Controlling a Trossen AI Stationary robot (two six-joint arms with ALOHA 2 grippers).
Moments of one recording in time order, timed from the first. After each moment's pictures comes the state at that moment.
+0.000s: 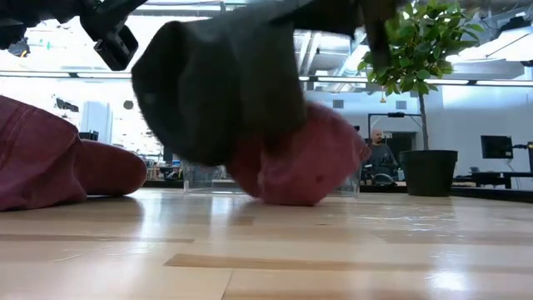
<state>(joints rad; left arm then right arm) -0.58 1.09 0.25 0.92 -0.37 -0.42 0.58 1.82 0.97 0.55 0.92 0.56</state>
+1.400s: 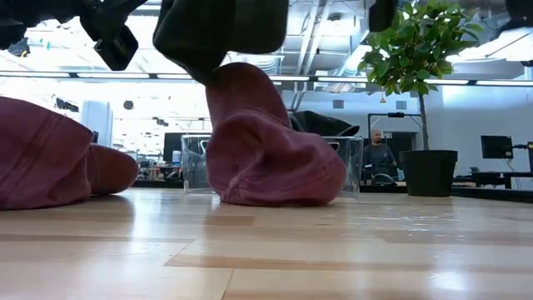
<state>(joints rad) -0.58 1.09 0.25 0.92 -0.37 -0.42 0.64 1.93 0.91 1.57 1.00 0.01</state>
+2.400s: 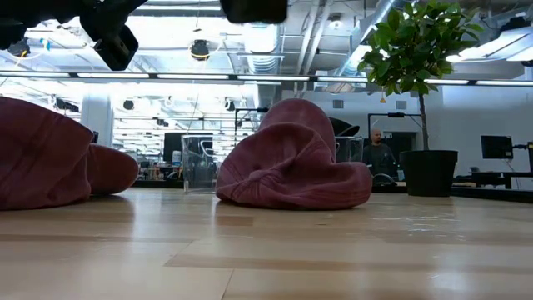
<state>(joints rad) -0.58 1.09 0.25 0.92 -0.37 -0.42 0.73 1.92 1.17 1.57 1.34 -1.12</state>
